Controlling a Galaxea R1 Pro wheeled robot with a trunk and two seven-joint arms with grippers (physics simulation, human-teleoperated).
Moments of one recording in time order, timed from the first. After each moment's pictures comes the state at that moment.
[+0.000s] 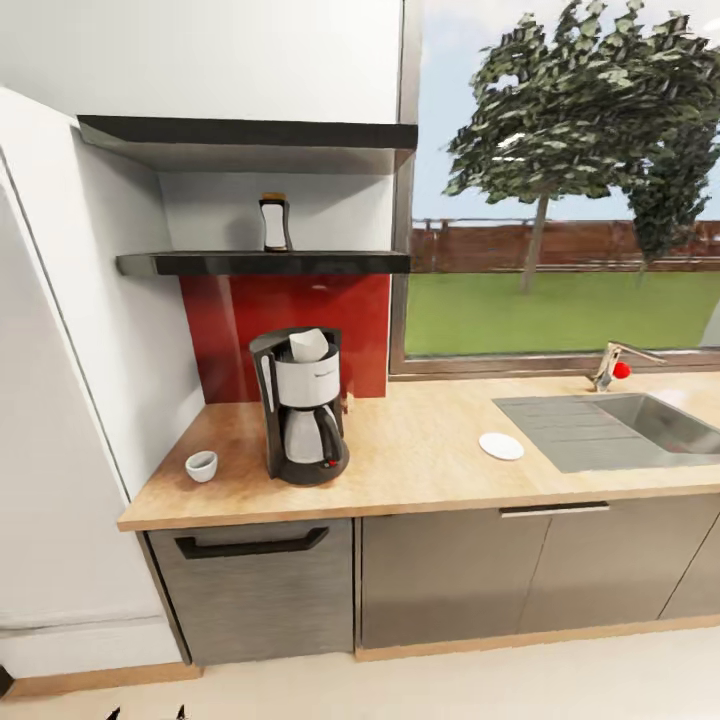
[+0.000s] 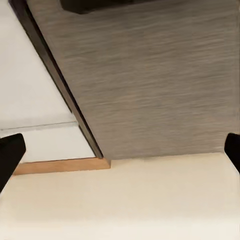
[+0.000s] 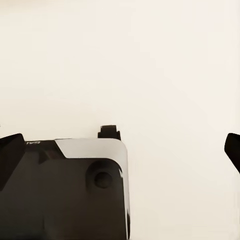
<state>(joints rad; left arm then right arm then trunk) 0.04 0.10 0.12 -0.76 -0.08 -0.43 0.06 -0.44 -0.03 -1.36 -0.09 1.34 0.25 0.05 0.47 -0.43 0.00</state>
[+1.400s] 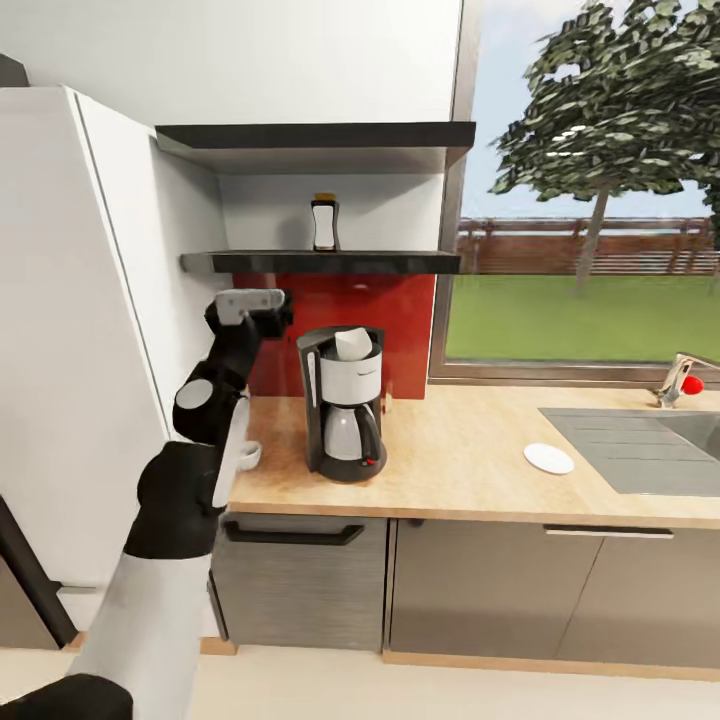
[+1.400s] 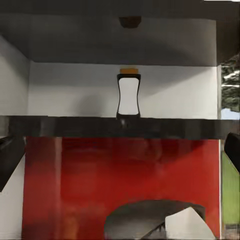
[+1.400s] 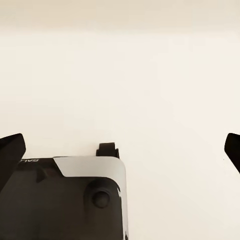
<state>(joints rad) -0.84 -0.15 -0.10 -1.55 -0.07 0.31 0.07 -0.44 -0.03 -1.35 -0.09 1.34 0.17 0.05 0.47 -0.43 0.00</state>
